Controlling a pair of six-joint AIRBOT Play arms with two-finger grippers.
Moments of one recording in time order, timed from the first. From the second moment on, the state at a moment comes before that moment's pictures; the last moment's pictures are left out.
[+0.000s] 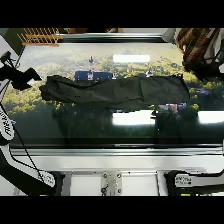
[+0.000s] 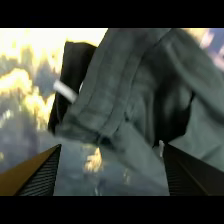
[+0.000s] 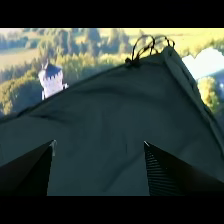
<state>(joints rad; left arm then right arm) 0.35 -1.83 1.86 1.33 -1.32 -1.69 -0.31 -1.50 1.47 -1.21 0.82 1.58</state>
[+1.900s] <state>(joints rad) 0.29 -1.73 1.33 1.13 -0.86 -1.68 -0.28 -1.70 1.10 -0.68 0.49 1.51</state>
